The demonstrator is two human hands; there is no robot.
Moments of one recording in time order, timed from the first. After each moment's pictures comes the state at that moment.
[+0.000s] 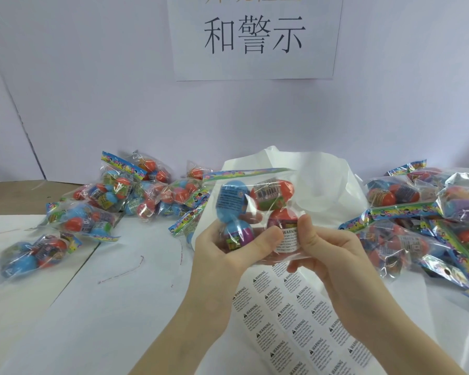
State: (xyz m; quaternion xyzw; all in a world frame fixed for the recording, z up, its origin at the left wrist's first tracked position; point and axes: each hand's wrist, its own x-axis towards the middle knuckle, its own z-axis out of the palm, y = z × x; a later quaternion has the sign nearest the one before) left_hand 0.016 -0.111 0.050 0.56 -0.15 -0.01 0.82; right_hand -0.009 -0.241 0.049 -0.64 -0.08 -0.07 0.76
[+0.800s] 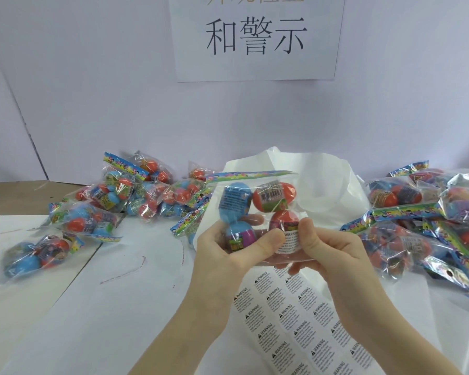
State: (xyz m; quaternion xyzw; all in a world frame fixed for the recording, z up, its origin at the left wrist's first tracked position) left_hand 0.020 -0.110 0.049 0.58 -0.12 -0.01 0.80; right_hand -0.010 -0.239 0.048 -0.67 -0.06 -0.09 0.74
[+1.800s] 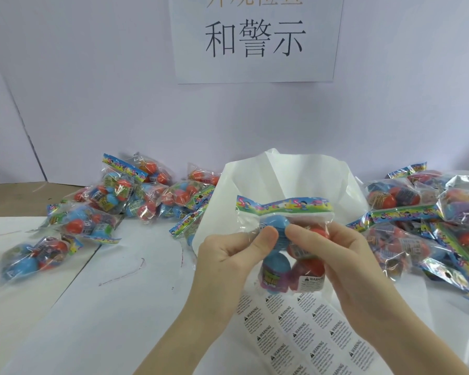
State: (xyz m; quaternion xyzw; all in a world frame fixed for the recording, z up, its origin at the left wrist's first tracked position) left_hand 0.018 -0.111 0.046 0.63 -0.20 0.00 0.75; right_hand -0.006 -0.248 0.048 -0.63 -0.03 -0.08 0.77
